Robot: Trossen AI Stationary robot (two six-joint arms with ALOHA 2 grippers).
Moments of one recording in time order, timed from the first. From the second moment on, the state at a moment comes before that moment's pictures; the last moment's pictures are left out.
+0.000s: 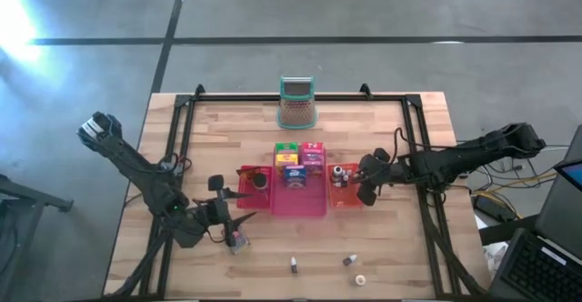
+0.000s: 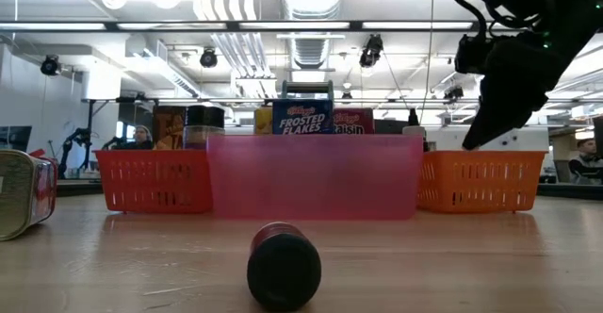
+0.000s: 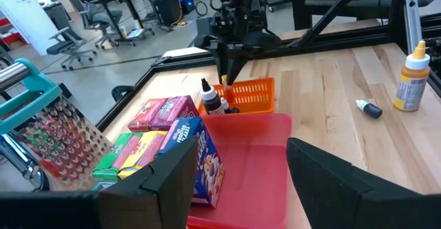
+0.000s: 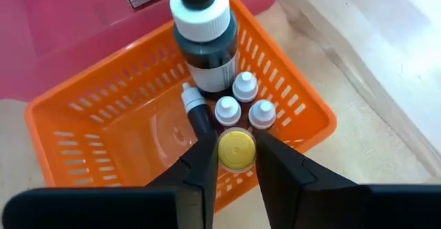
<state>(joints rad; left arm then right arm) -0.76 1.19 0.78 -0.06 -1.02 -0.23 0.16 1.05 0.48 -0.37 0.31 0.60</state>
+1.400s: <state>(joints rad) -0.75 1.19 0.78 -0.06 -1.02 -0.24 0.10 1.17 0.48 -0.30 0.23 0.54</state>
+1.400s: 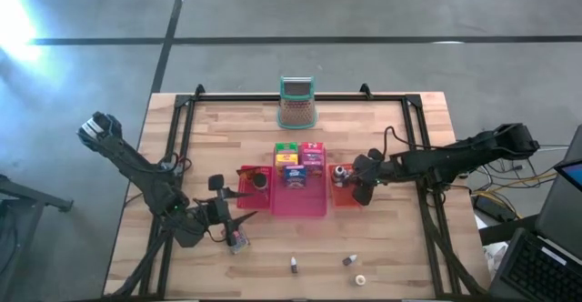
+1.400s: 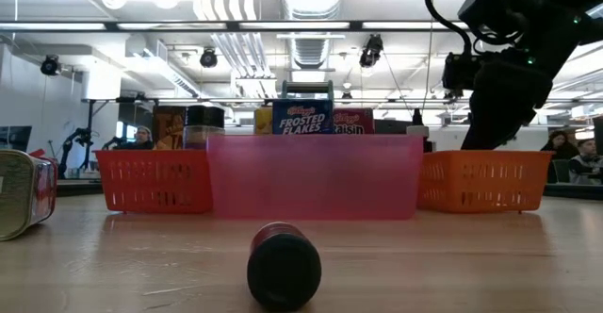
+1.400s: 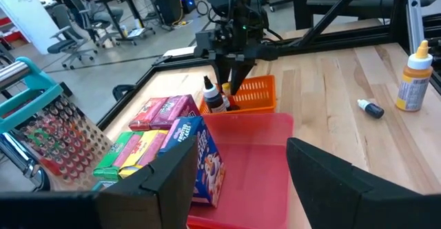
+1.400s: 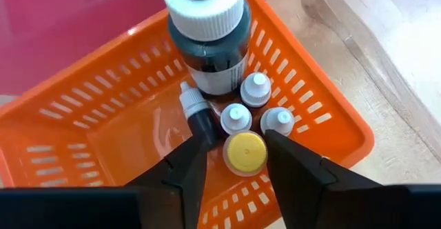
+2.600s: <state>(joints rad) -0.75 1.19 0.78 -0.06 -1.02 -0.24 0.49 1.15 0.88 -0.65 0.32 0.63</state>
